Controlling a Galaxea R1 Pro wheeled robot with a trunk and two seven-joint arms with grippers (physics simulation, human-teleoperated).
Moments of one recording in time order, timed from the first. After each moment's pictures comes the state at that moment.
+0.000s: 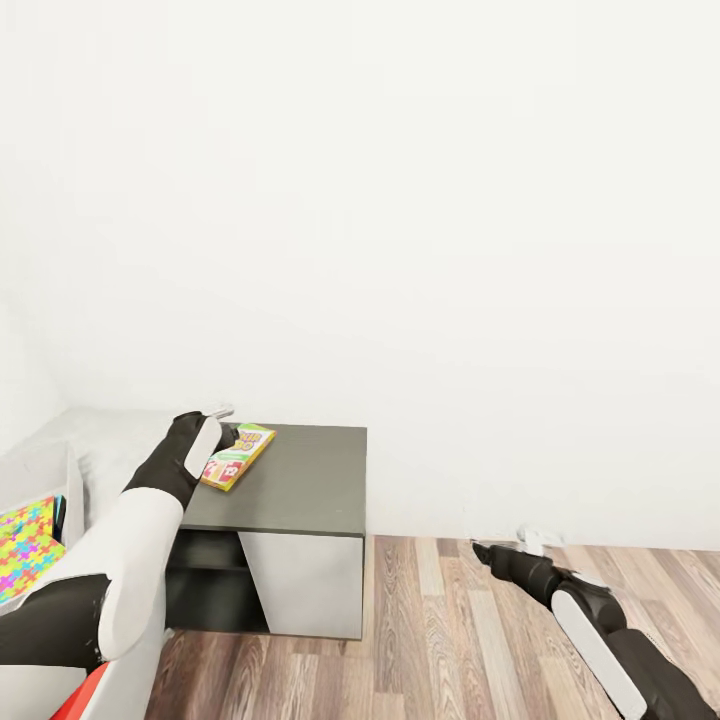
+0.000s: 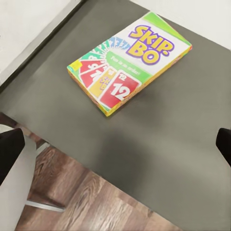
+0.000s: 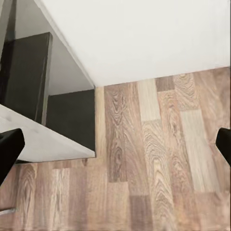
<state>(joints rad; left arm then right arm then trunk) -1.03 0.02 0.13 -0.64 0.31 0.65 0.51 -0.30 -0.29 0.23 -1.29 -0.69 0.54 -0.21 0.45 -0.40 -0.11</state>
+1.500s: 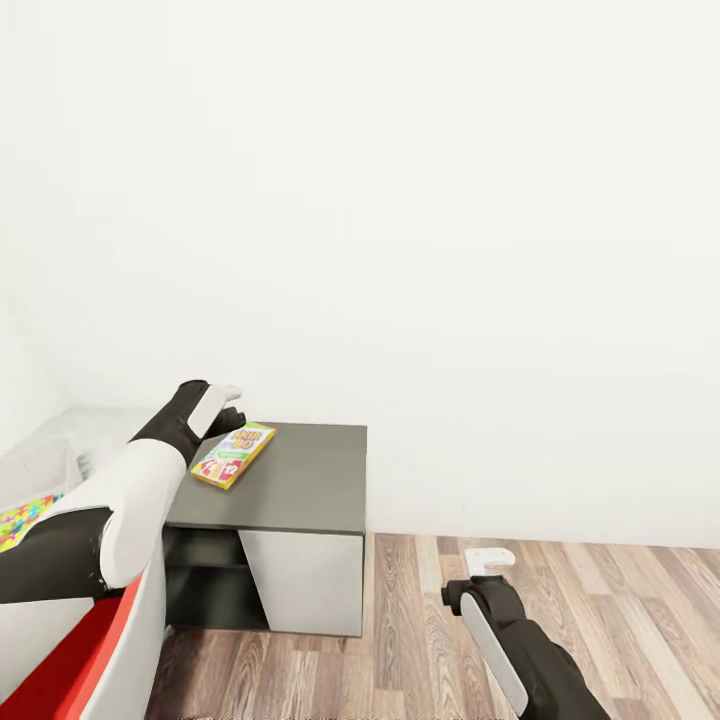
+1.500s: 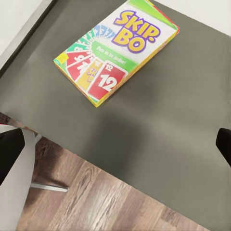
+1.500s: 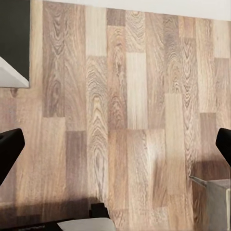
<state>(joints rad) -1.23 0.03 0.13 -0.42 0.31 0.74 0.50 -0.36 0.00 0.28 -1.16 -0.35 0.83 -0.54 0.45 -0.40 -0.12</state>
